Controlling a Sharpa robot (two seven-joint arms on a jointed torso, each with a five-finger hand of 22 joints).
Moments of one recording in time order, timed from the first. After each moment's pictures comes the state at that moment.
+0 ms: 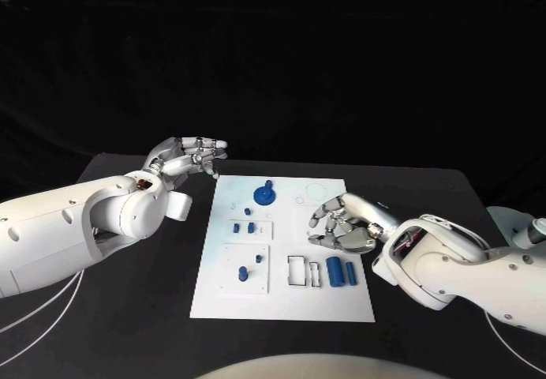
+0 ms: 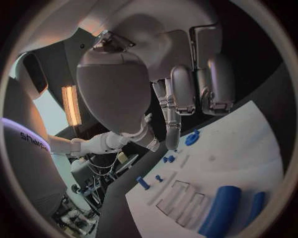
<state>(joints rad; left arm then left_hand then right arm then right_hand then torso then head) 1.24 -0.90 -0.08 1.50 -0.05 -0.29 0.35 1.38 -0.21 0.54 0.05 0.25 0.90 0.19 0.28 0.23 1.01 0.11 0.50 0.18 1.07 0.03 1.14 0.40 0.18 0.98 0.13 0.91 0.62 1.11 -1.04 -0.13 1.88 -1.25 -0.52 -0.14 1.25 -0.22 0.37 0.17 0.15 0.99 0.11 0.27 0.46 1.30 0.02 0.56 0.57 1.47 -0.04 1.44 1.21 0.04 1.47 0.06 1.48 1.31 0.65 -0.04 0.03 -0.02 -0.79</state>
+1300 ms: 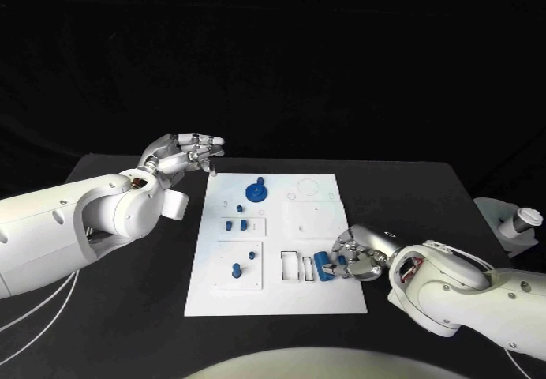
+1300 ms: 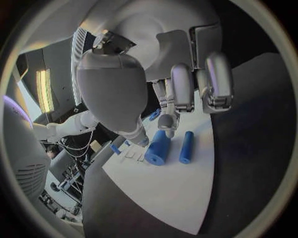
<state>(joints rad) 1.24 -0.91 -0.08 1.52 -0.05 -0.29 0.35 1.38 -0.21 0.54 0.05 0.25 0.90 0.19 0.28 0.23 1.01 0.11 0.50 0.18 1.07 0.03 1.14 0.40 0.18 0.98 0.13 0.91 0.63 1.00 -1.07 -0.15 1.90 -1.39 -0.45 -0.43 1.18 -0.21 0.22 0.29 0.27 0.96 0.09 0.34 0.56 1.28 0.02 0.93 1.00 1.47 -0.05 1.47 1.27 0.02 1.47 0.06 1.55 1.31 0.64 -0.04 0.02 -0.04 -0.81</state>
